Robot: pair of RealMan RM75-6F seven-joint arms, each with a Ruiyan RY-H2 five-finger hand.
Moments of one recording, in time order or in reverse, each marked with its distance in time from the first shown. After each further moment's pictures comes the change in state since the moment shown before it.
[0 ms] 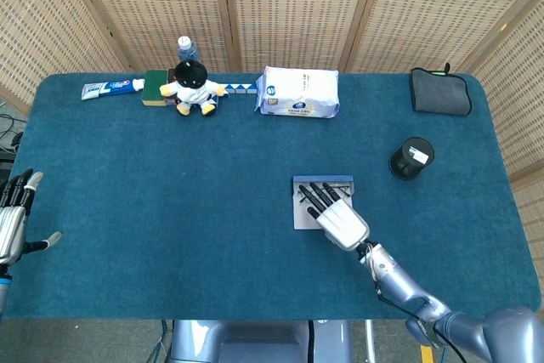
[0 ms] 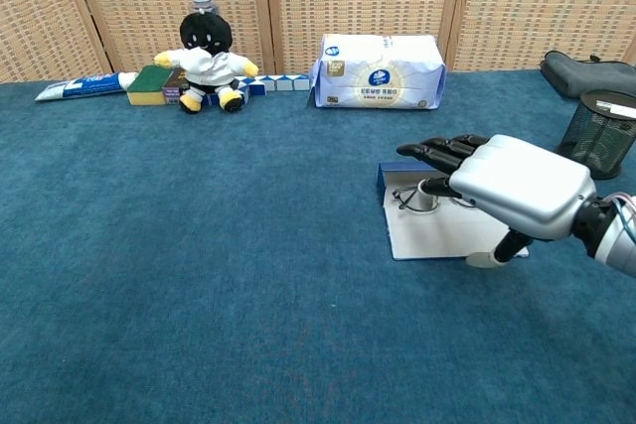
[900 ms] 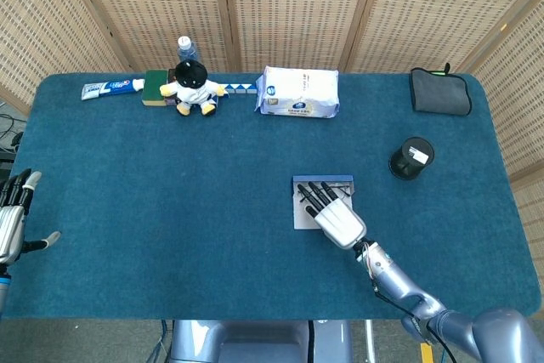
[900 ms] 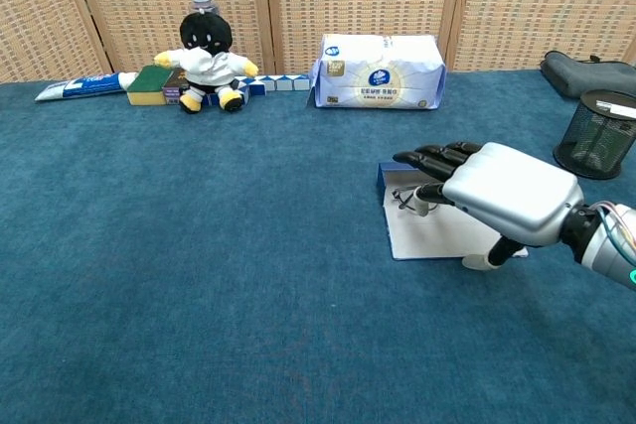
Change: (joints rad) left arm 0.000 0.002 -0.004 -0.004 -0.011 -0.003 0.000; right arm -0.004 -0.059 0.008 0.104 -0.027 -0.009 0.012
